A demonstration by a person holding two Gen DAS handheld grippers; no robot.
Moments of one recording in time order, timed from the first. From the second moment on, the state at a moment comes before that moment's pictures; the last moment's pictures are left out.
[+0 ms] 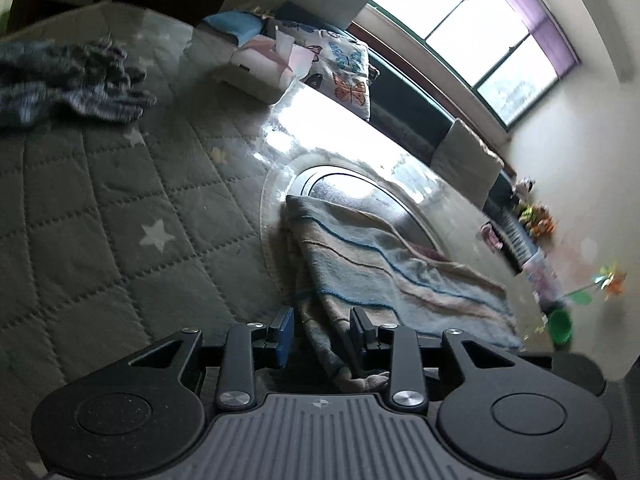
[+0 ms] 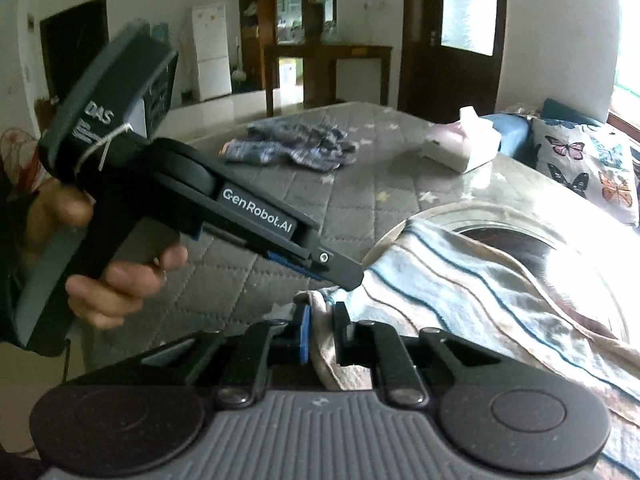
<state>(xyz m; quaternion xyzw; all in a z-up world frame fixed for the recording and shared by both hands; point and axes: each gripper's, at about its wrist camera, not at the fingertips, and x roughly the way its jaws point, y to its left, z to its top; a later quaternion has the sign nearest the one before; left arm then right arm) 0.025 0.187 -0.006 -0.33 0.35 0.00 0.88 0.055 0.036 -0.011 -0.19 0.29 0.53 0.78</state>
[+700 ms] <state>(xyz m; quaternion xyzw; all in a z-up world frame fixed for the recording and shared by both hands) 0.040 0.178 -0.009 -0.39 0.33 -0.03 0.86 0.064 0.000 0.002 -0.13 0.29 0.53 0.79</state>
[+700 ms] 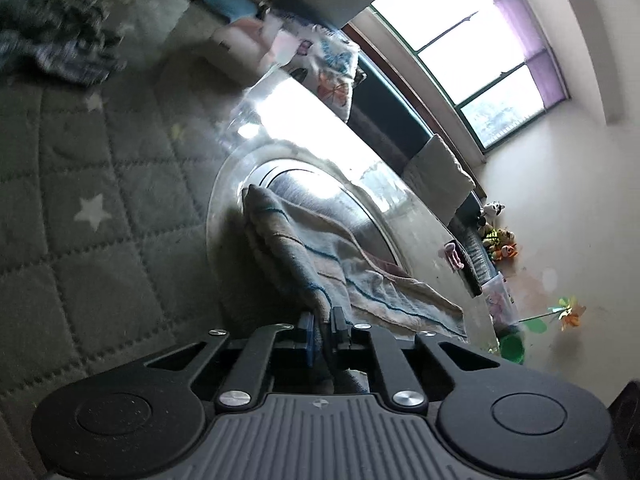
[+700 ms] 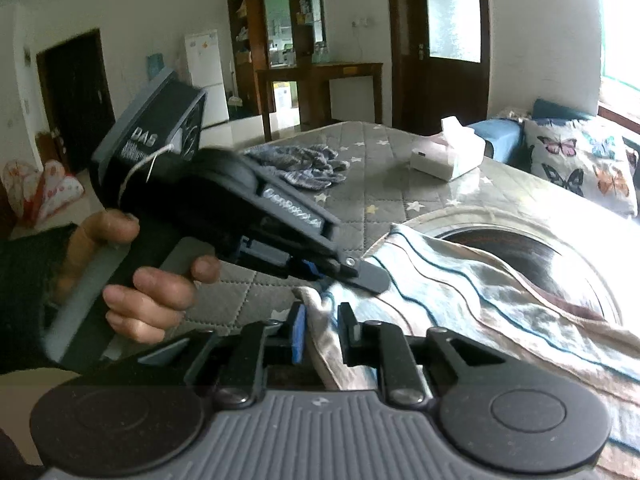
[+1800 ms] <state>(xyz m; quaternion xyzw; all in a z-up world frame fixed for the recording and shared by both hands) 0.050 0.150 0.051 -0.33 0.31 -0.06 0.89 0.192 -0.030 -0.053 -0.15 0.36 0.33 0.86</state>
